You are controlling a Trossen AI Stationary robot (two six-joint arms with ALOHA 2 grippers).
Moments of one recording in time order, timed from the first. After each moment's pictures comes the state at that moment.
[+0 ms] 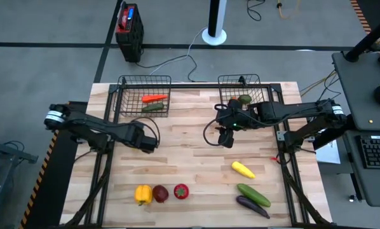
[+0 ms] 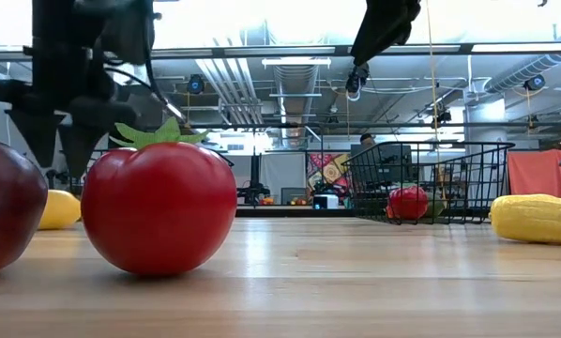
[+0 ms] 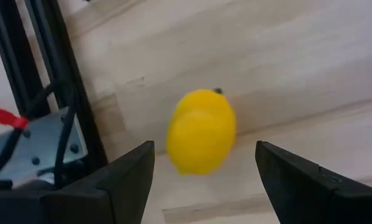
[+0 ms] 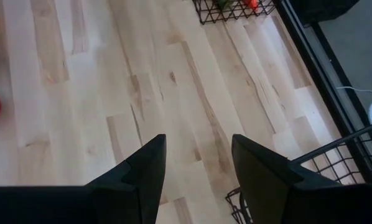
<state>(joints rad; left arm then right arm) -0.16 1.38 0.86 -1.25 -0.28 -1.43 0.05 1.42 1.38 -0.88 0.29 0.21</state>
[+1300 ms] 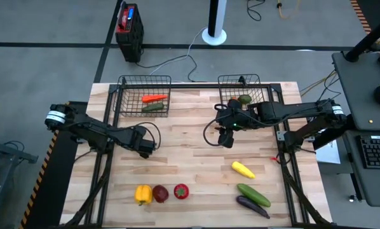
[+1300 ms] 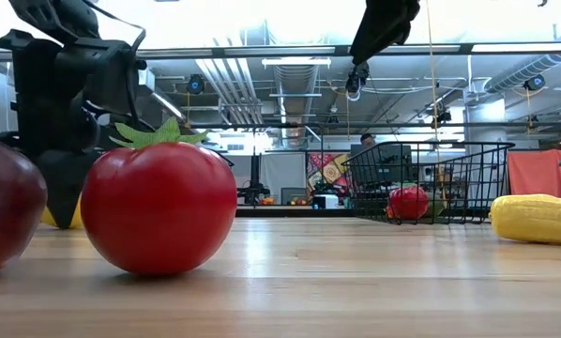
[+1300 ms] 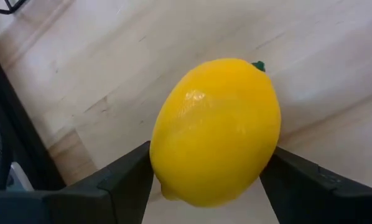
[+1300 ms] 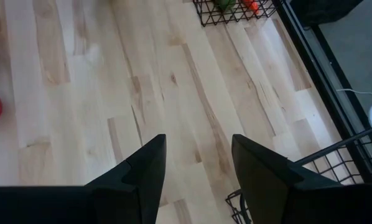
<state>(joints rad) -0.15 1.40 0.62 -0.93 -0.30 -1.19 0.05 1.42 1.38 -0.88 0.29 0.20</state>
